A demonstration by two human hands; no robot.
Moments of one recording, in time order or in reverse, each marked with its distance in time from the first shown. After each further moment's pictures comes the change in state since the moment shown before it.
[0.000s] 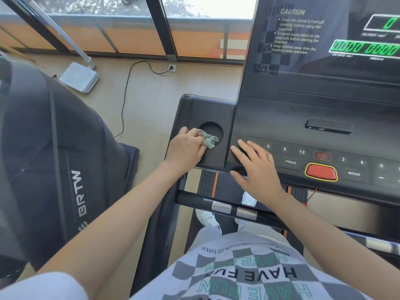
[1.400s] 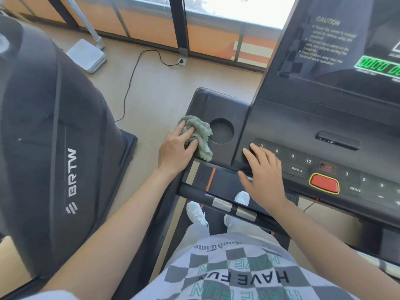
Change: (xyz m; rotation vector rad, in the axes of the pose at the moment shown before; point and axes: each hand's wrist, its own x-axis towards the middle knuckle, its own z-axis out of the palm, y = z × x) left_hand -0.044 -0.026 0.007 -0.400 0.075 -0.418; right_hand -0.007 -0.007 -0.001 -0.025 0.021 0.035
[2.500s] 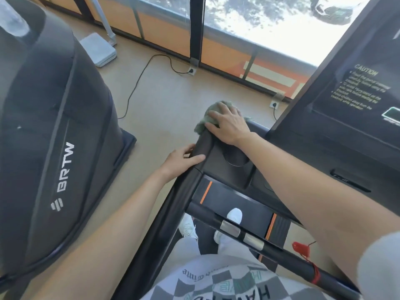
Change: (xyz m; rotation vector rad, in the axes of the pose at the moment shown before) left_hand 0.022 -0.051 -0.018 -0.619 -0.386 -0.331; right_hand 0.240 -0.086 0.036 -0.043 -0.424 -0.239
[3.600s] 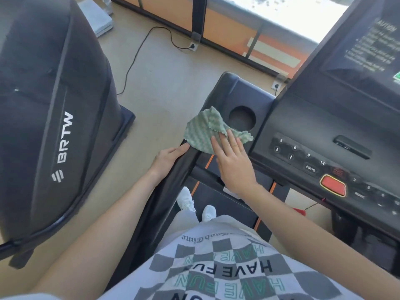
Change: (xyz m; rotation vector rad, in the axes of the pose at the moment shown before) left_hand -0.085 -0.071 0.016 -0.192 0.130 -0.183; right_hand -0.188 -0.058 0.097 -0.181 0.251 -0.110
